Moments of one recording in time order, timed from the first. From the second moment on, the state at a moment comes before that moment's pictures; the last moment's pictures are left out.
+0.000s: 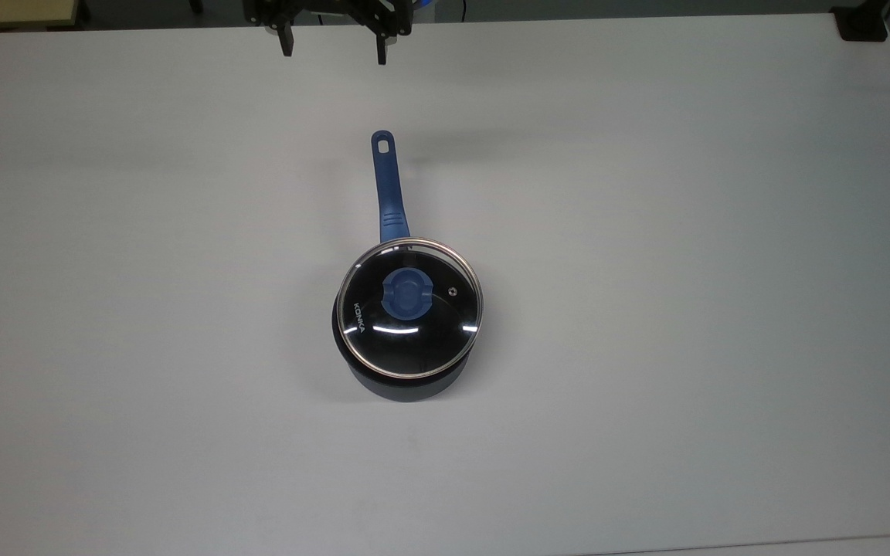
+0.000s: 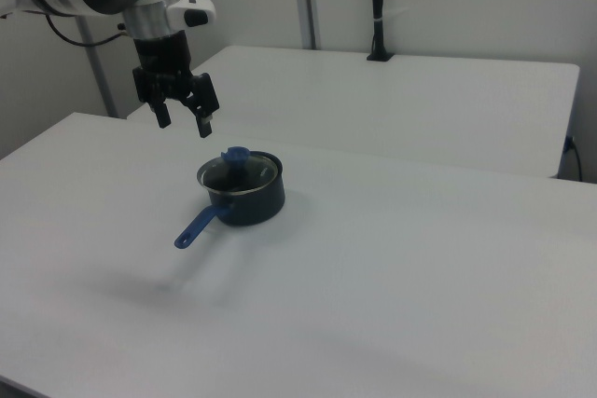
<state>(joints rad) -0.03 0.04 0.06 -1.60 -0.03 1.63 0.07</state>
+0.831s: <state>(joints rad) -0.01 0.07 0.06 -1.60 -0.03 1.69 0.07</state>
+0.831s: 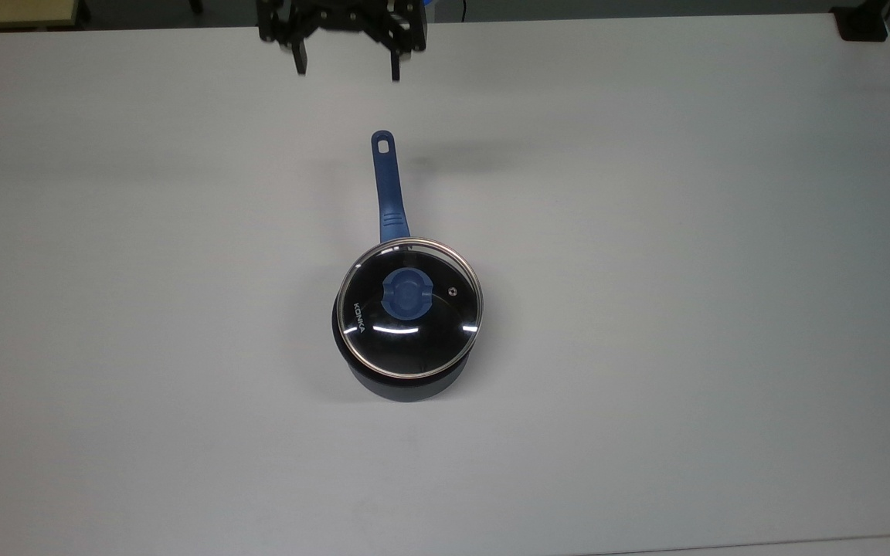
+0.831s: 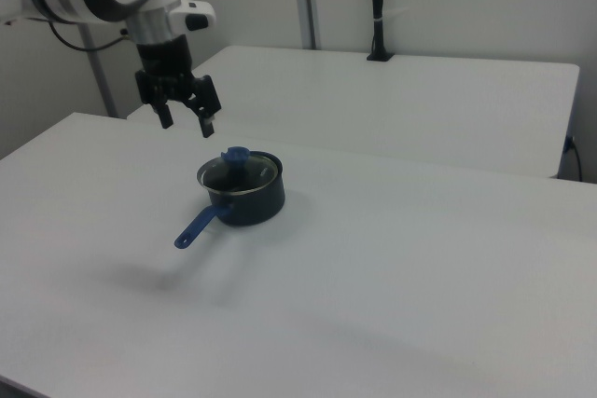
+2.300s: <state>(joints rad) 0.07 0.49 0.06 -1.47 -0.02 2.18 0.25</state>
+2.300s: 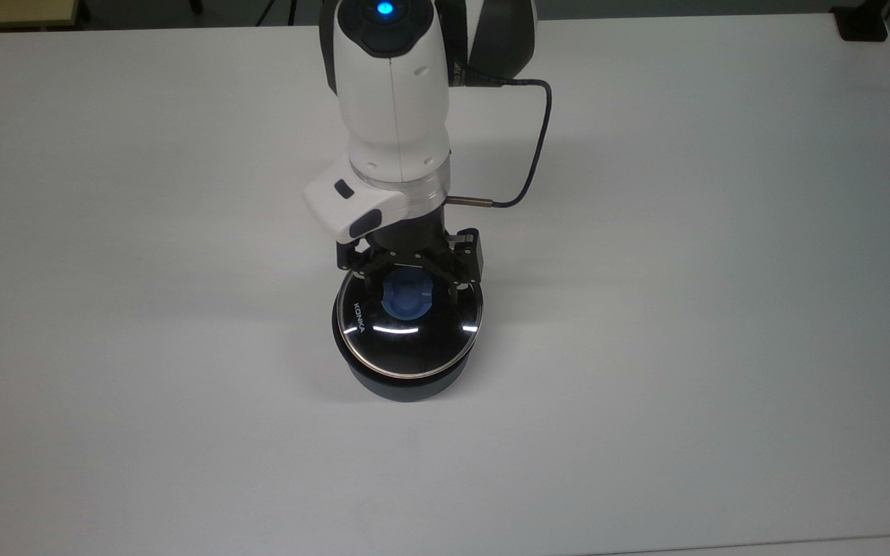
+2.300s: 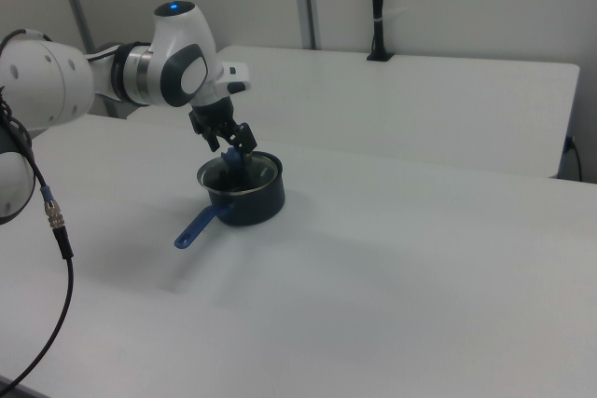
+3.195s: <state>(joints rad) 0.07 0.50 0.05 -1.46 -0.04 2.20 0.25</state>
